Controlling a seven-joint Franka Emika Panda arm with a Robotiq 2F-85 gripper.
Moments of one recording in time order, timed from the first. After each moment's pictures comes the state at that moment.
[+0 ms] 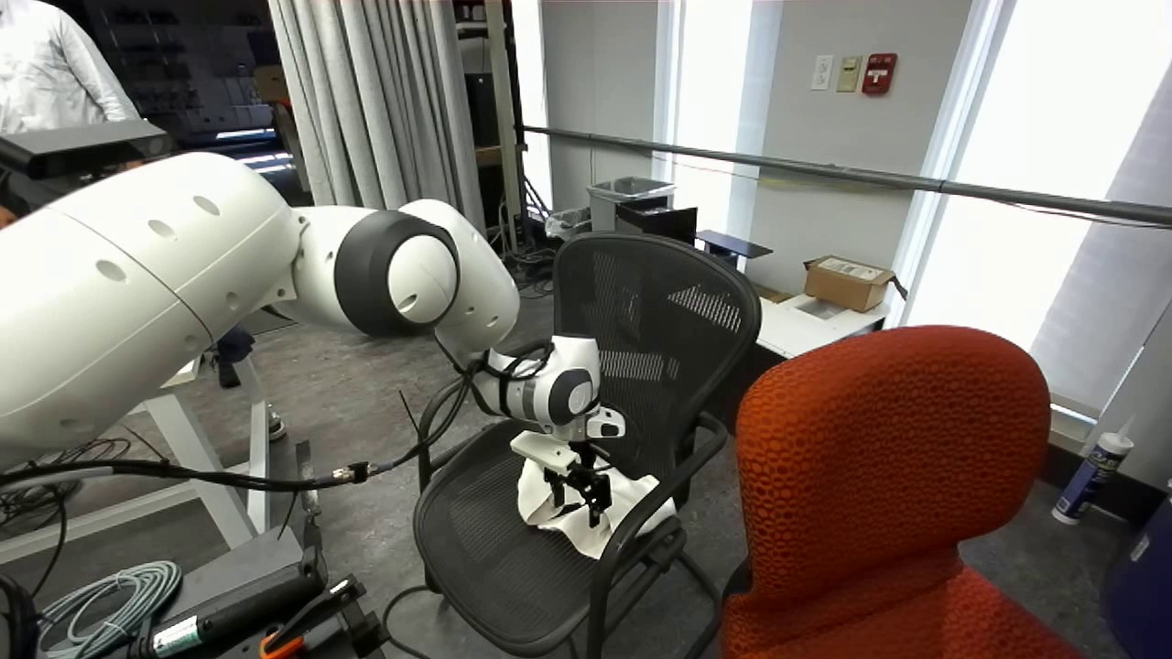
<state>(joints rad) 0.33 1.25 -0.09 -1.38 -0.06 2.38 0.30</state>
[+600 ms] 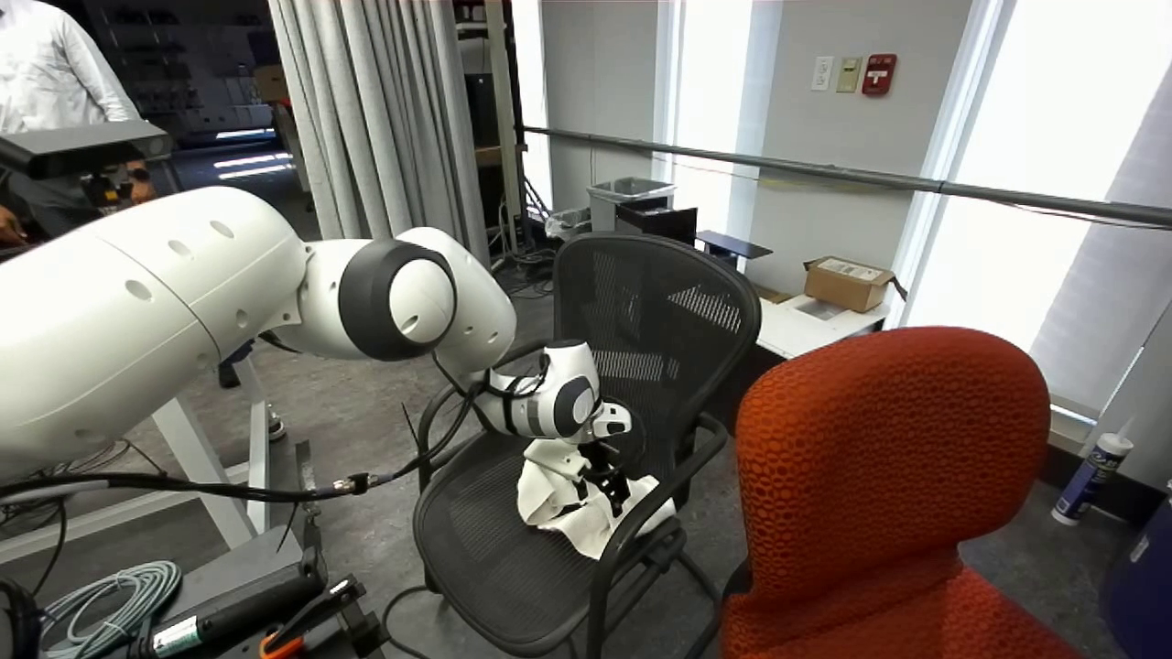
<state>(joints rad) 0.38 1.35 -0.18 -1.28 -0.10 2.55 0.38</state>
